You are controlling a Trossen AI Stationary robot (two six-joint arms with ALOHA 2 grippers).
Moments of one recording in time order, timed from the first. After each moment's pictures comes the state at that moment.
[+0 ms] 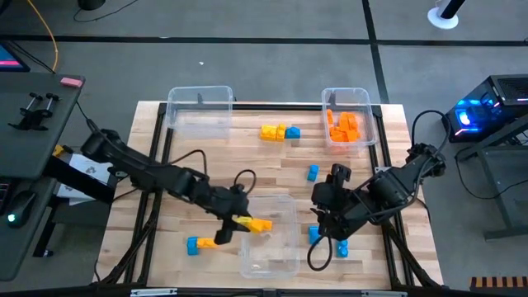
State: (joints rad) left arm -0.39 1.49 1.20 -0.42 0.01 -0.35; right arm 0.60 1.73 2.08 -1.57 0.50 0.72
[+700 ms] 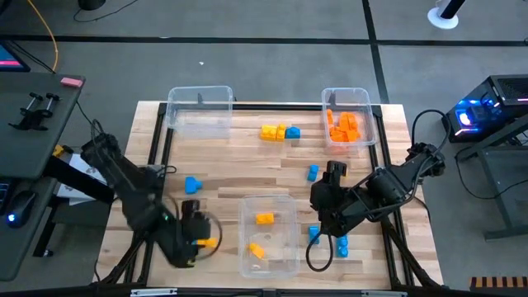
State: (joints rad) left arm -0.81 1.54 1.43 -1.15 -0.31 -0.79; right arm 0.57 1.73 2.08 -1.57 0.51 0.53
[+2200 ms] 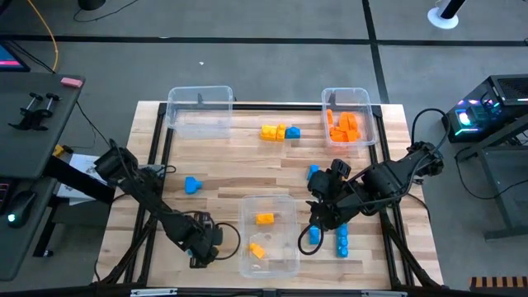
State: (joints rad) left arm -0.75 1.74 0.98 -0.64 -0.04 -0.78; right arm 0.53 1.73 2.08 -1.56 0.46 0.86
